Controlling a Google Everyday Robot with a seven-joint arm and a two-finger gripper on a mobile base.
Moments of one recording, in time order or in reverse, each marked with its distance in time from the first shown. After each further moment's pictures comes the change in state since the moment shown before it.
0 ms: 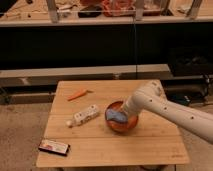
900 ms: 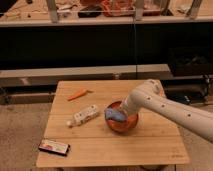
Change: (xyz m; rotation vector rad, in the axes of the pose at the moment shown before) arm 0.004 -0.005 0.004 -0.010 -0.008 0.005
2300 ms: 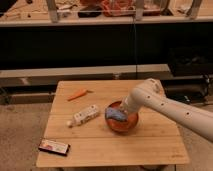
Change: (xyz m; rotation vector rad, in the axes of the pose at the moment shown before) arm 0.007 -0.001 0.006 -0.006 -0.010 0.010
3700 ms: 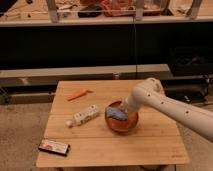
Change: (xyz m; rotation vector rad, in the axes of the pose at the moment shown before) arm 0.005 0.001 0.003 -0.004 -0.012 0.013
